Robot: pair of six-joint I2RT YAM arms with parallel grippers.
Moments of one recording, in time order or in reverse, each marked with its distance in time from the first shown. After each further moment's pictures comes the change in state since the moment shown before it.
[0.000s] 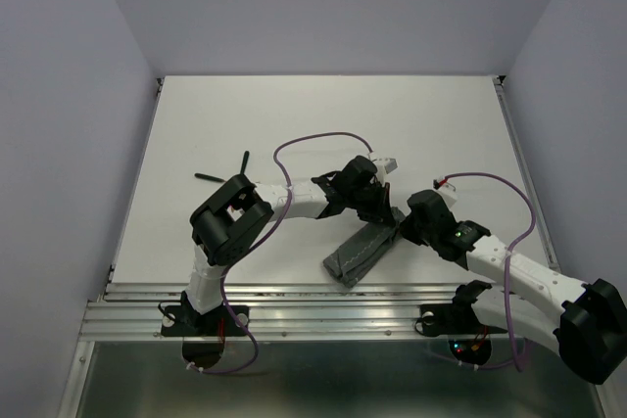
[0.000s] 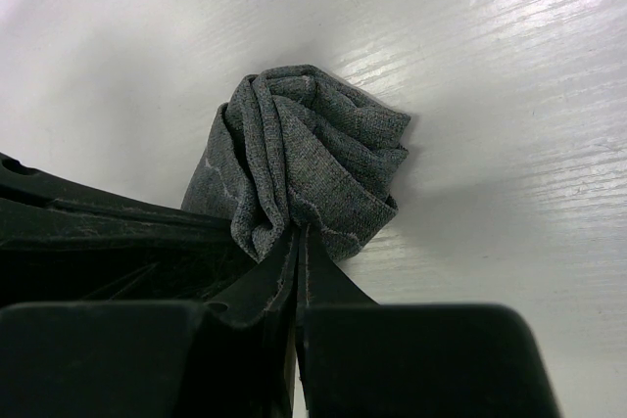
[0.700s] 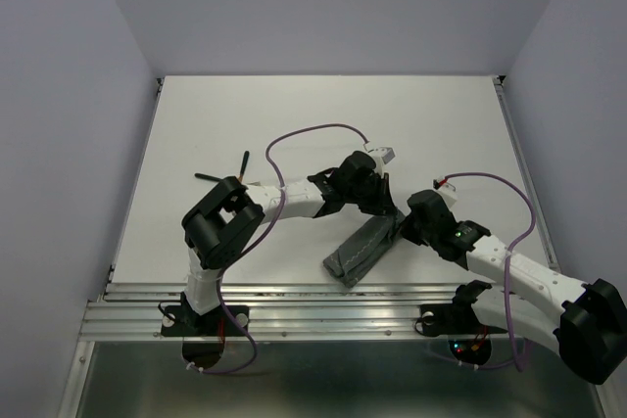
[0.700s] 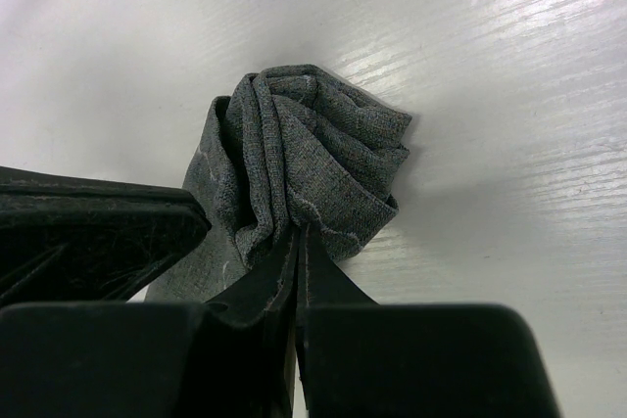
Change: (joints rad) left arm 0.000 -0.055 -0.005 0.035 -0.105 -0.030; right arm 0.000 0.000 0.000 0.000 -0.001 0.000
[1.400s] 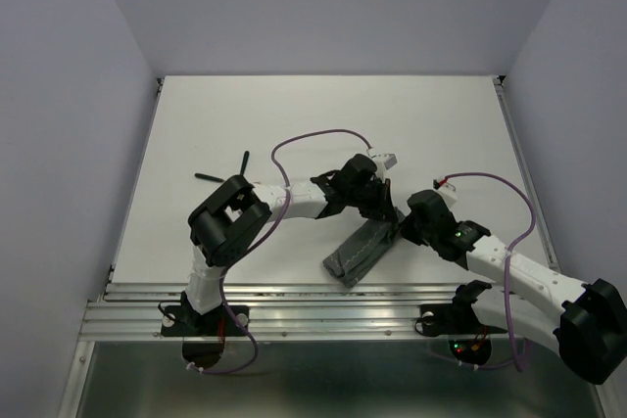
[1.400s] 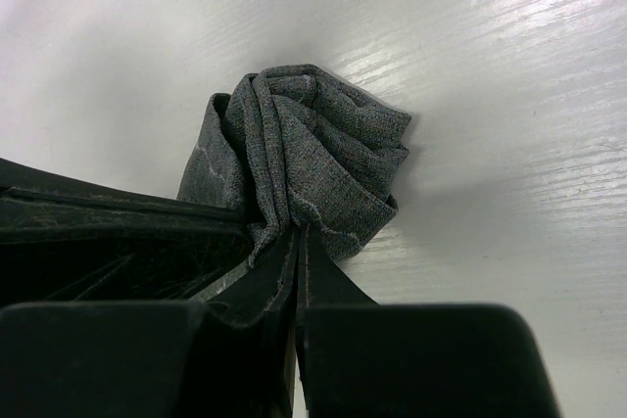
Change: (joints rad) left arm 0.000 0.038 0.000 0.008 0.074 0.000; right arm 0.000 0.000 0.000 0.000 0.000 0.000
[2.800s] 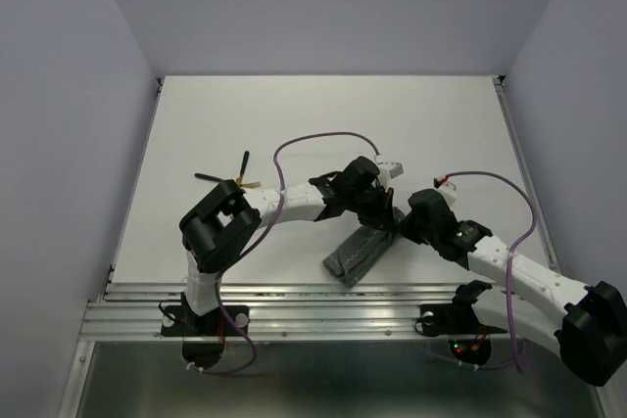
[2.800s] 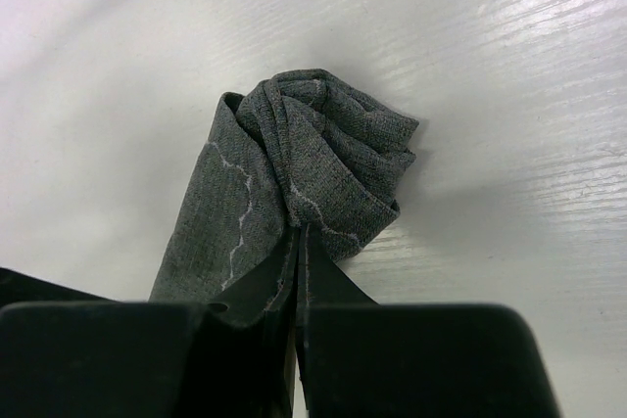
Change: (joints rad) left arm -0.029 -0.053 -0.002 -0.123 0.076 0.080; right arm 0.000 -0.014 0.009 -0.007 0.000 -0.011
